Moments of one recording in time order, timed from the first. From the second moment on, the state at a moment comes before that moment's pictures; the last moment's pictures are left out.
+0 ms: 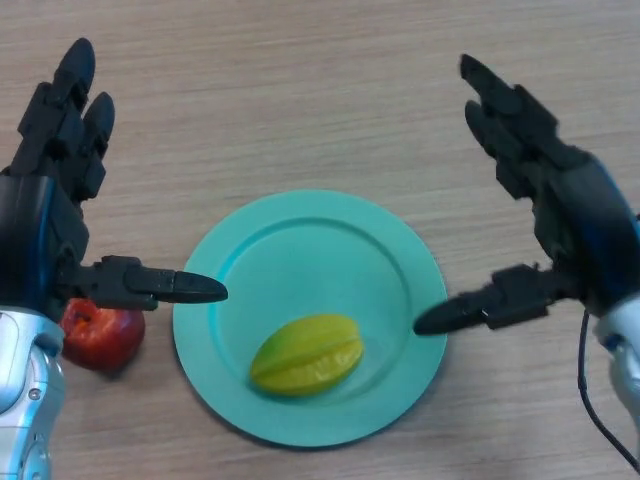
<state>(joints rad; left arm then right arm) -0.11 0.26 0.12 -0.29 -0.18 0.08 -0.07 -0.13 -0.21 0.03 -0.44 -0.02 0.23 0.24</state>
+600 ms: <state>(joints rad) -0.08 0.24 0.08 -0.38 -0.18 0.17 -0.10 -0.08 -0.23 -0.04 -0.52 0.17 0.37 0.17</state>
